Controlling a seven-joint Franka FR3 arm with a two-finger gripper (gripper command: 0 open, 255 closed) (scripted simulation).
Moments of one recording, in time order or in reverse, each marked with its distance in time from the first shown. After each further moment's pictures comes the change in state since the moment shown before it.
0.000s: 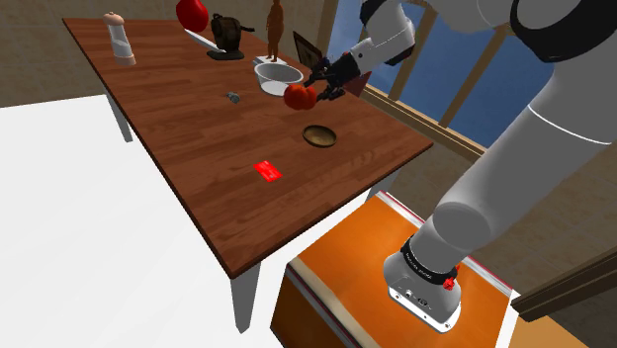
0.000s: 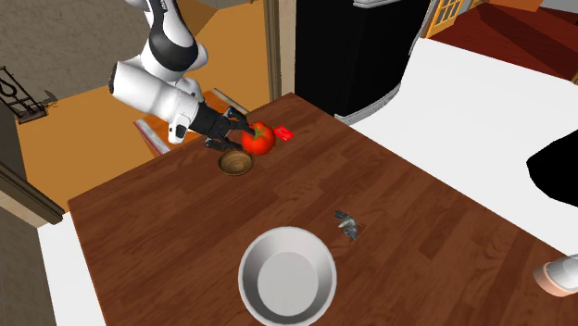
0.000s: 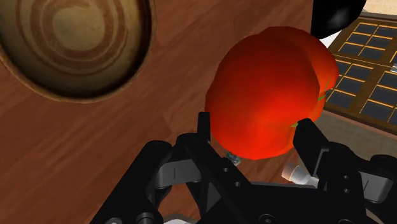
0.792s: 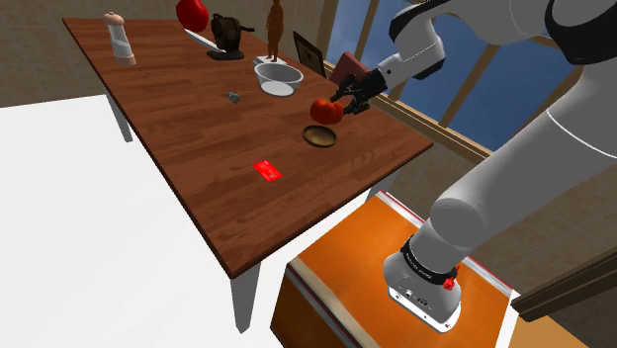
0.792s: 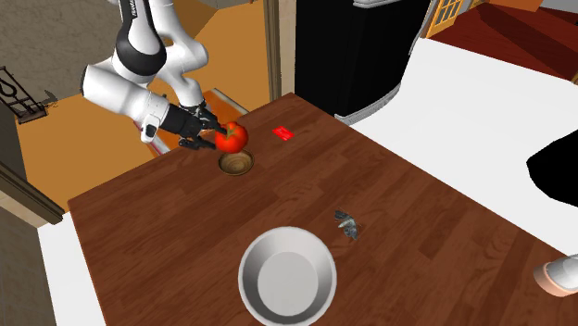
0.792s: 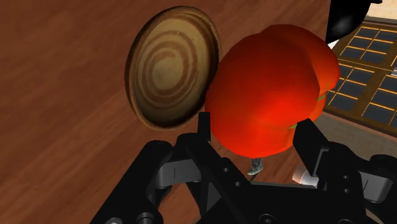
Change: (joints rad) arm -0.082 -0.121 -0.085 -0.168 -0.086 -0.053 -0.116
